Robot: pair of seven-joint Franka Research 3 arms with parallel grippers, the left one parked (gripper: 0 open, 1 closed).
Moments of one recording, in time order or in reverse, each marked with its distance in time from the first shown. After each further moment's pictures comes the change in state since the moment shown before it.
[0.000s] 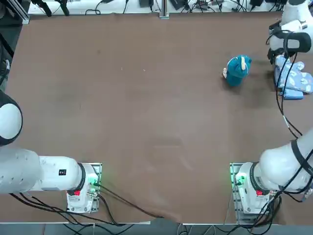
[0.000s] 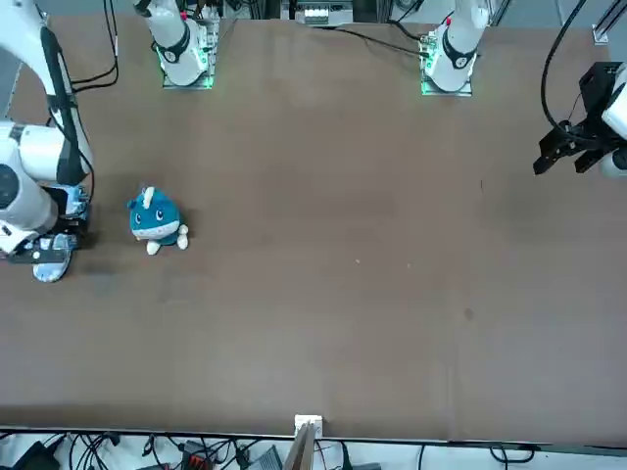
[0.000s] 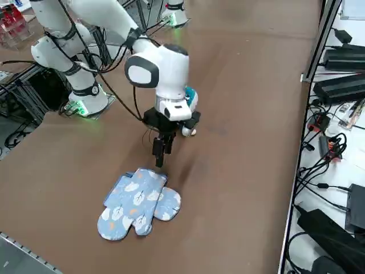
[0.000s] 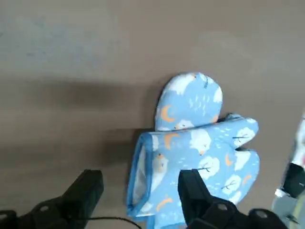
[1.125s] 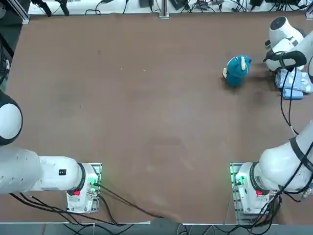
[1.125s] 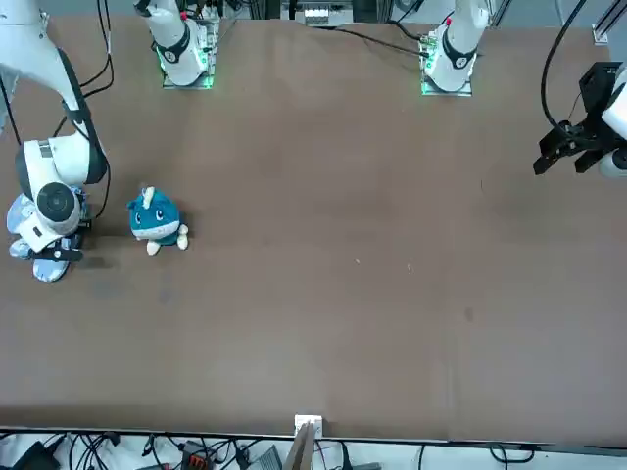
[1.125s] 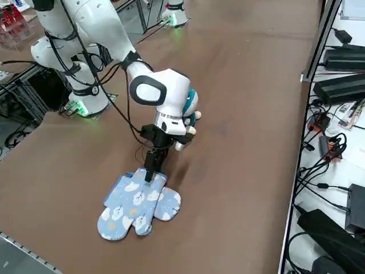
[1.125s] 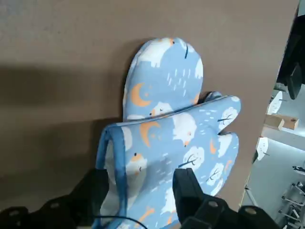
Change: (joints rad) arm -0.018 0.107 0.000 -0.023 -0.335 0.000 0.321
